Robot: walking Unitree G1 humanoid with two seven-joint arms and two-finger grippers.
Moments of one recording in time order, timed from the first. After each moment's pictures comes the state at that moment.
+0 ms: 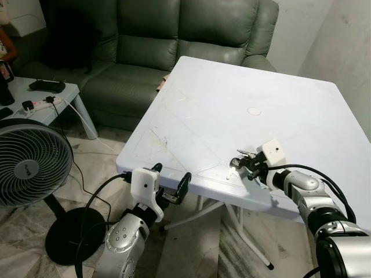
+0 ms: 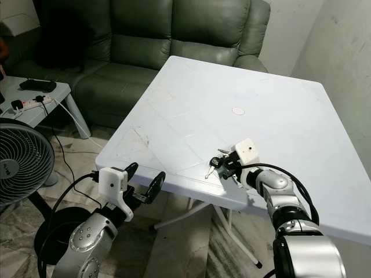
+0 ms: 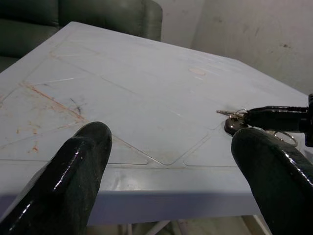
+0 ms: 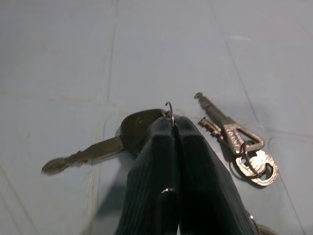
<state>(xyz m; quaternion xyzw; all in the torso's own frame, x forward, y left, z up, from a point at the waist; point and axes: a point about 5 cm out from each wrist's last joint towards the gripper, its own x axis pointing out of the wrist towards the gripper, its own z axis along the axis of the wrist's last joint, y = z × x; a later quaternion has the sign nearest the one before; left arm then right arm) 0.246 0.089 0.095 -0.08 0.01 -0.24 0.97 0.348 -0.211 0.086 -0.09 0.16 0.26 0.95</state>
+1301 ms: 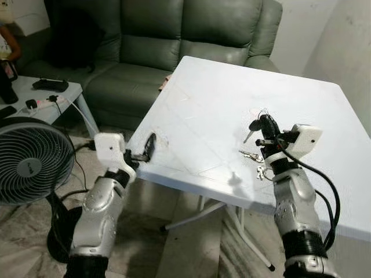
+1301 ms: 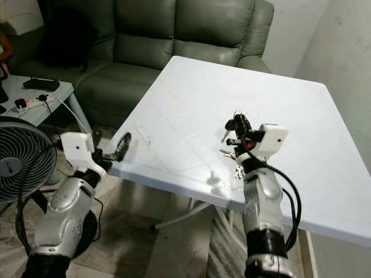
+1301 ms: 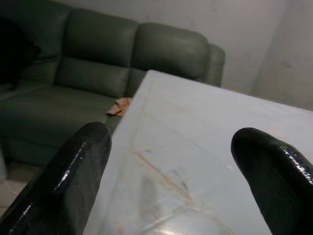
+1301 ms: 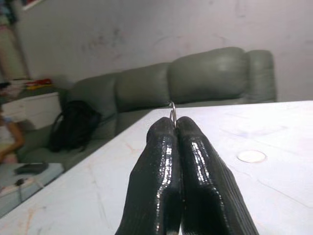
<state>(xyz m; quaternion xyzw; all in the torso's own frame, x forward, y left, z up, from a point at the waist) 0.310 0.157 0.135 -0.08 -0.05 -0.10 0.99 0.326 -0.177 0.141 0.13 -0.15 0.07 0.98</state>
